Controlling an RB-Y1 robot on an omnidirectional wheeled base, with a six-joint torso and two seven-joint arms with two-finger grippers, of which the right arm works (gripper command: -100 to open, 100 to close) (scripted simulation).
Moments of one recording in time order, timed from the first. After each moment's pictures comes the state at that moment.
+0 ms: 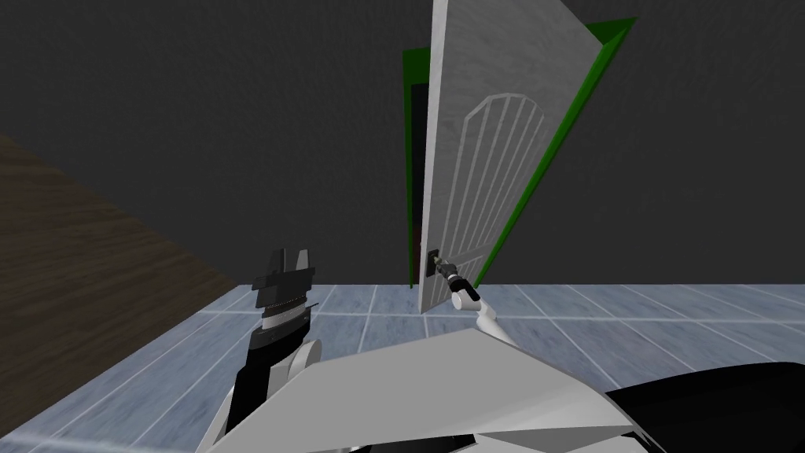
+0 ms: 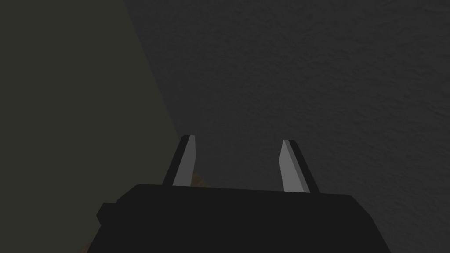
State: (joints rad) arm -0.01 -0.32 0.06 -1.26 -0.54 -0.21 -1.35
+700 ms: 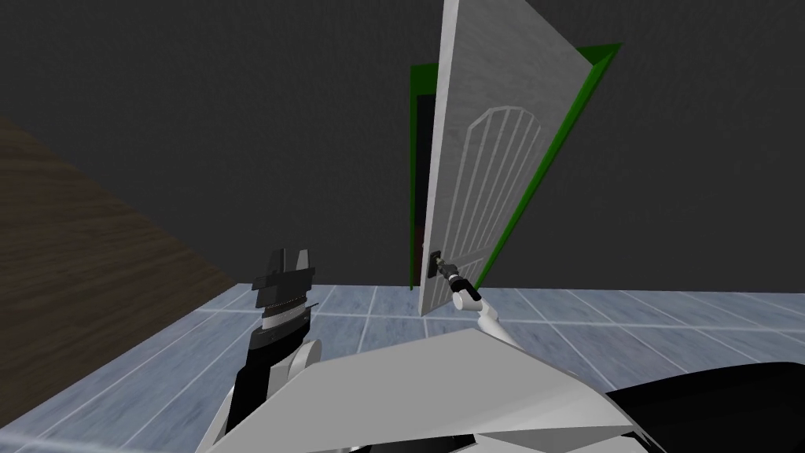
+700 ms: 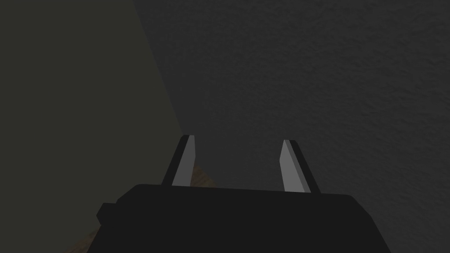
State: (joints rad) arm 0.00 -0.33 0.05 -1.27 -0.55 -0.19 -1.35
